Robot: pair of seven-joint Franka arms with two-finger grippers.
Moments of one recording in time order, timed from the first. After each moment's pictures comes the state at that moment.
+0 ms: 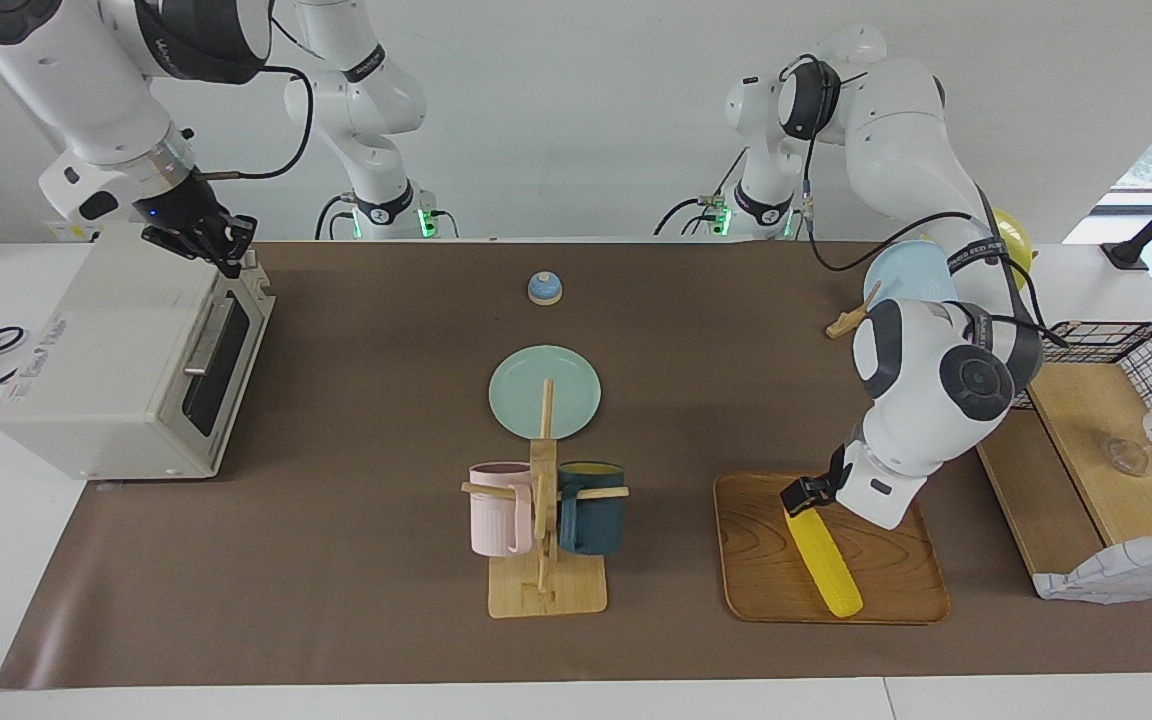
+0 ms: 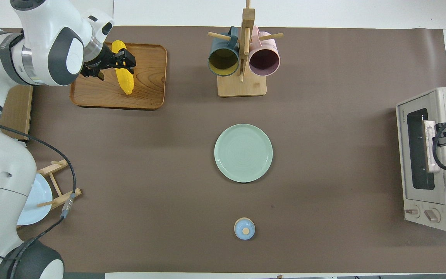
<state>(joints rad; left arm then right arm) -0.16 0.76 -0.05 -1.10 -0.05 1.85 -0.30 -0.04 -0.07 -0.06 -1.74 -0.01 1.56 -0.05</state>
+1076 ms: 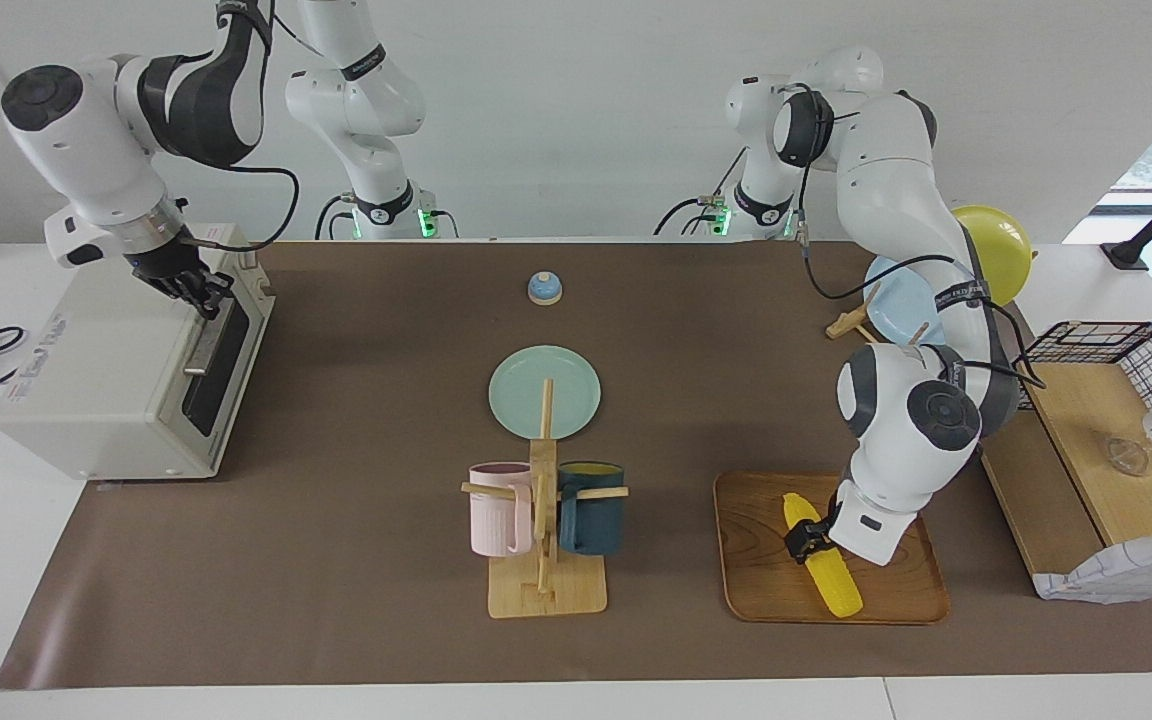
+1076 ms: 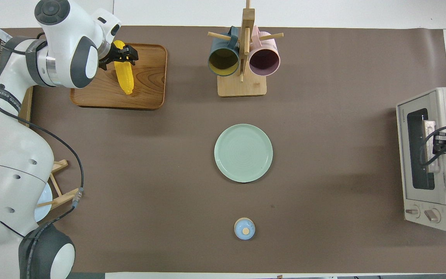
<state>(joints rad) -0.16 0.85 -0.05 -1.08 0.04 2.03 -0.30 -0.15 -0.11 -0.06 -2.02 -0.07 1.83 0.08</state>
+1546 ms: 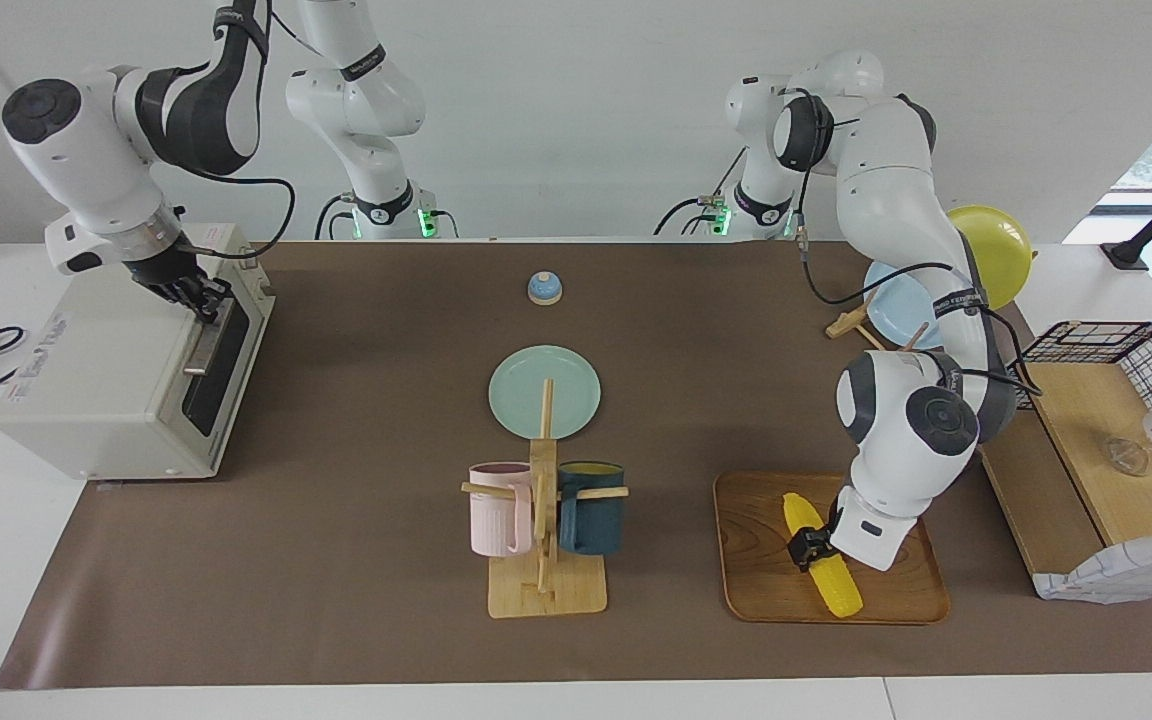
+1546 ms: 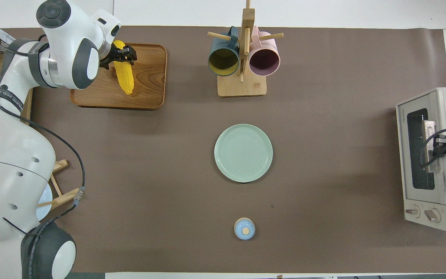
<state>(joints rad) -0.16 0.87 -0.05 -1.08 0.04 2.07 -0.30 -0.17 -0.11 -0.06 -2.05 -0.08 1.86 0.07</state>
